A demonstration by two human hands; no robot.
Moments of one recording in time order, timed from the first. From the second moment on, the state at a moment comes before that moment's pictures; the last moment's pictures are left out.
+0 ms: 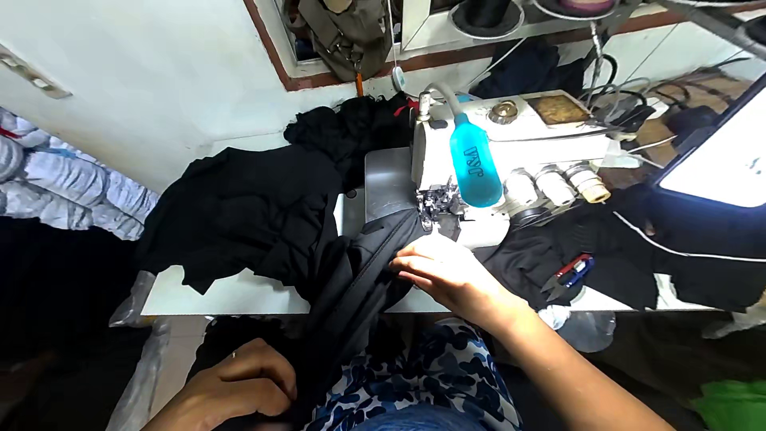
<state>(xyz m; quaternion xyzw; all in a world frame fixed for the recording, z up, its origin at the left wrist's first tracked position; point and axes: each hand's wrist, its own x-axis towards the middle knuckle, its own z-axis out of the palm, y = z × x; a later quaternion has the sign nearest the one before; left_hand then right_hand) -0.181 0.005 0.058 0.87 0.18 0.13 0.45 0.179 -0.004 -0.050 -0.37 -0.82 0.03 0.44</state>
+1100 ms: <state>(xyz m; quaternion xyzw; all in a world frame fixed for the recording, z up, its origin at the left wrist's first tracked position) -0.176 0.012 0.072 0.85 0.21 0.15 0.46 0.210 0.020 -0.077 -0.41 -0.75 0.07 0.52</state>
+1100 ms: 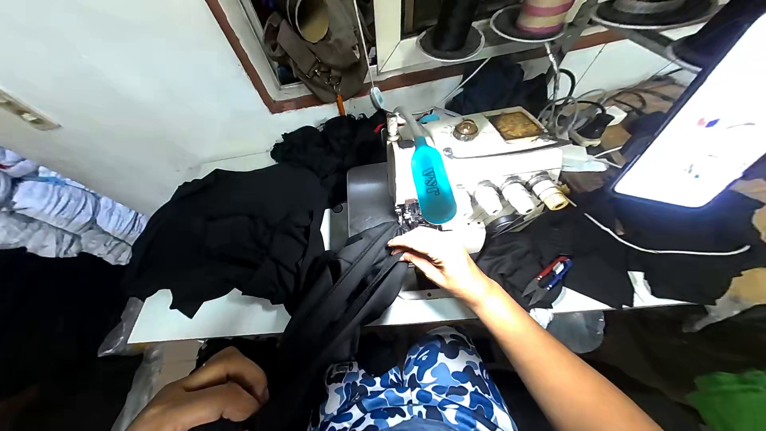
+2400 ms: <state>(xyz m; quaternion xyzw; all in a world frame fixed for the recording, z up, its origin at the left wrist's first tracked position) -0.167 -0.037 0.022 0.90 0.19 0.11 0.39 0.186 -0.056 -0.064 -0.39 -0.83 0.00 0.39</state>
